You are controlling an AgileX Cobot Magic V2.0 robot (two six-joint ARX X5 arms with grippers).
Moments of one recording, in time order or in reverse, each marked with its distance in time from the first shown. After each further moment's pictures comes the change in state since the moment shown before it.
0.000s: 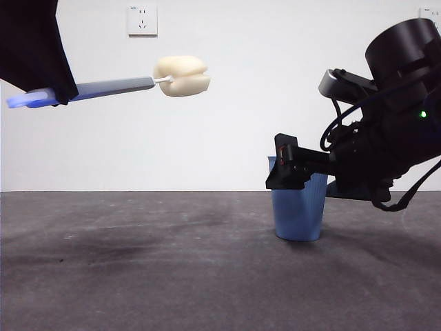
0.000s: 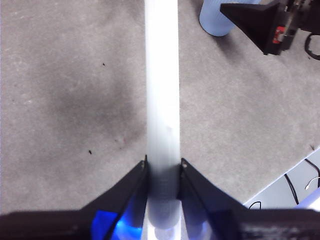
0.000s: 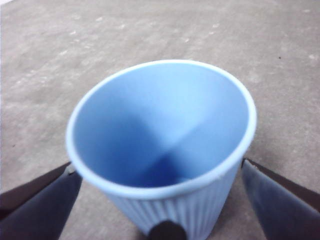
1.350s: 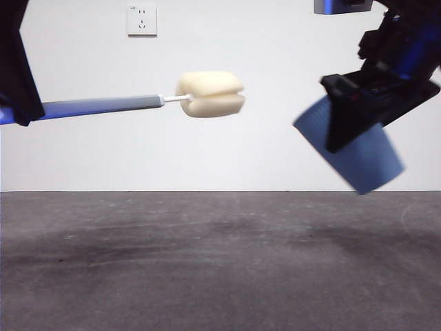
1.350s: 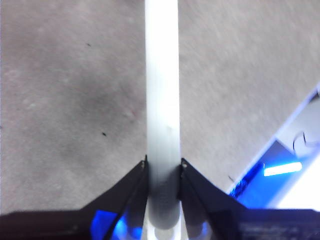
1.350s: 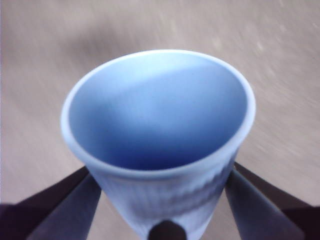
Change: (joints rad) left arm -0.014 0.000 0.000 -0.129 0.000 0.363; right arm 0.109 -0.491 0.287 -1.210 0.281 -0.433
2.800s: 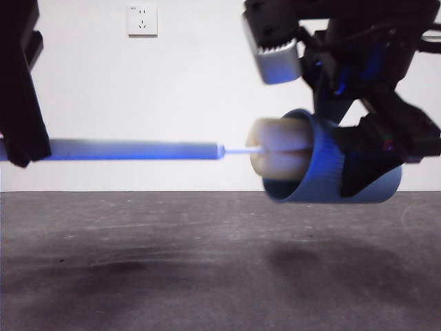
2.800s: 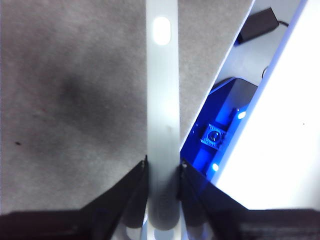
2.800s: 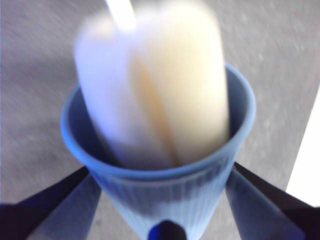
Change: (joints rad) left arm -0.260 0.113 0.002 -0.050 -0.004 0.013; right arm 0.429 0.146 0.051 -0.205 0.378 -0.522
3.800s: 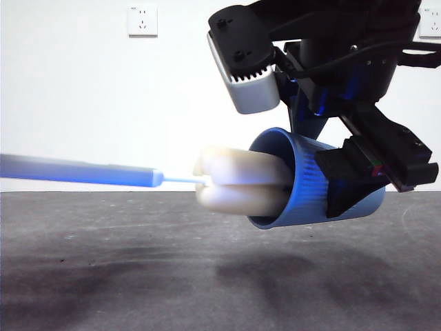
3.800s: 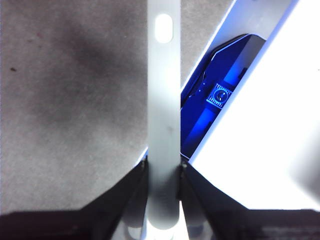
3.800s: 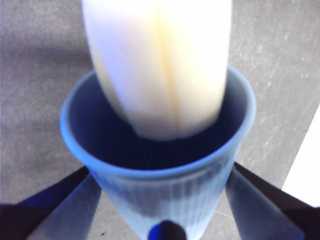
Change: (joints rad) left arm -0.056 -0.065 0.000 -0.203 -0.099 -0.107; right arm 0.089 0.062 0.000 0.004 0.042 0.004
